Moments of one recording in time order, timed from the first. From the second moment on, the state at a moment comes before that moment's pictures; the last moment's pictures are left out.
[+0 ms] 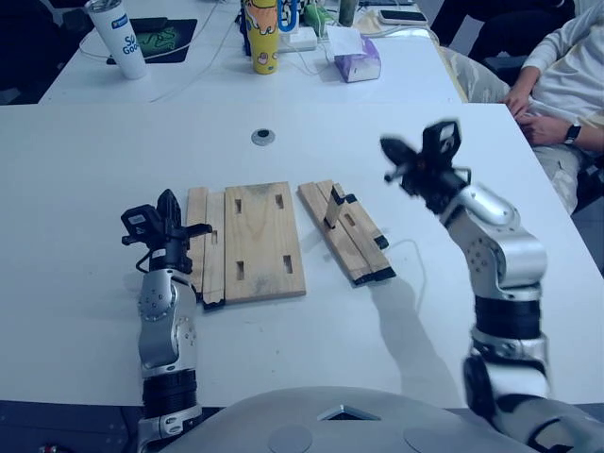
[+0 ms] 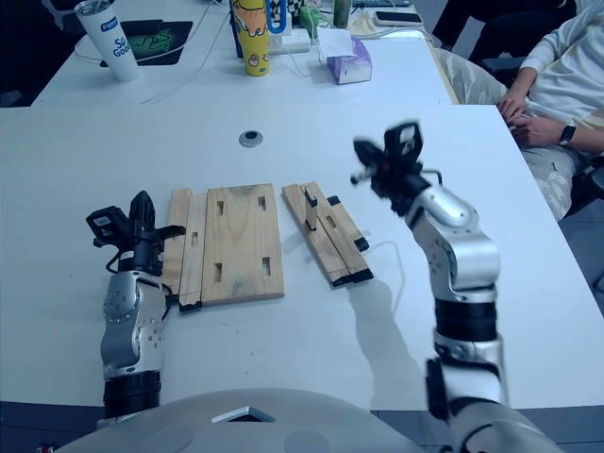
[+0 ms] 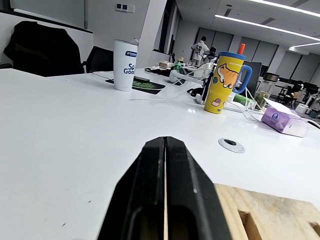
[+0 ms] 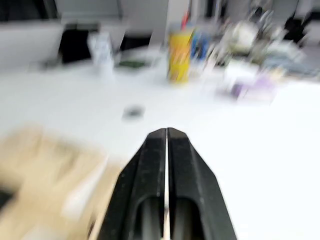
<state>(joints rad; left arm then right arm) 0.13 -0.01 0.19 -0.19 -0.22 0.00 0.00 -0.21 -0.50 -0.01 -0.30 0.38 0.74 0.54</state>
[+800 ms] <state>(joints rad) 0.19 -0.06 0.18 -0.22 -0.19 -0.06 0.06 -0.15 -0.74 -0.03 -0.39 0.78 1.48 0.73</state>
